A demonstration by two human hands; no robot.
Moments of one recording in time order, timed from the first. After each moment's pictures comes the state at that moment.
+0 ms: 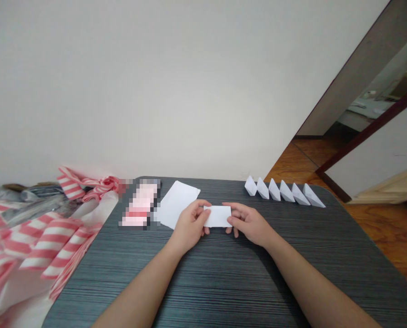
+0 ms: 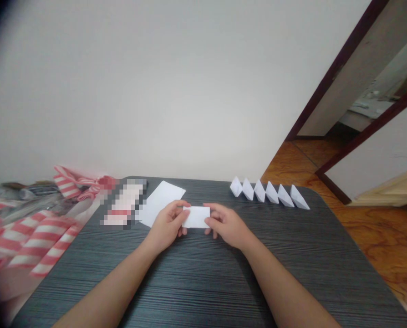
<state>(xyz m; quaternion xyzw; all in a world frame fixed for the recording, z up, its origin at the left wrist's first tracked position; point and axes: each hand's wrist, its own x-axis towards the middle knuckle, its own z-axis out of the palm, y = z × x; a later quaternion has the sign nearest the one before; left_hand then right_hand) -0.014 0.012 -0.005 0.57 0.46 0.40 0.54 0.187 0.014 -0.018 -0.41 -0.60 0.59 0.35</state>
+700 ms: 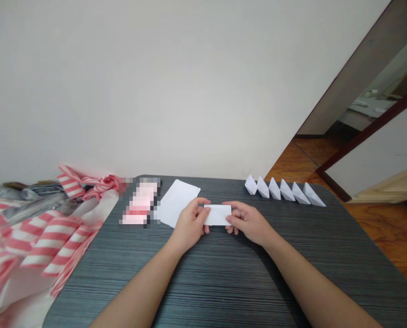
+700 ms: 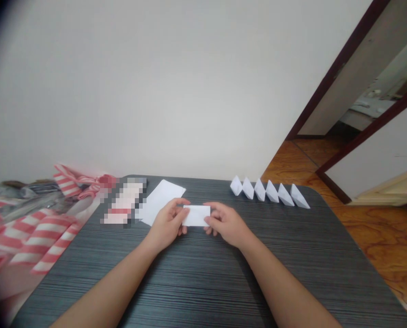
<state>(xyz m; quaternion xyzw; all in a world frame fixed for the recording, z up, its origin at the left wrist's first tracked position) -0.014 0.010 -0.007 0.56 0.47 0.41 0.54 0.185 0.013 -0.018 -0.43 -0.60 0.58 0.35</state>
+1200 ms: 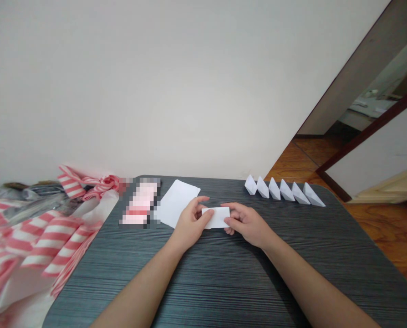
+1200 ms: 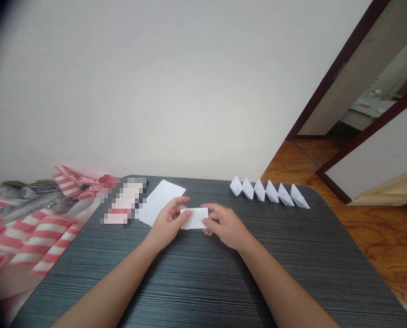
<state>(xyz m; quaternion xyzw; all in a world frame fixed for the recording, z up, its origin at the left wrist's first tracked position) -0.013 0.012 0.000 0.56 0.46 0.43 0.54 0.181 0.010 -0.014 -0.43 -0.62 0.56 0.35</state>
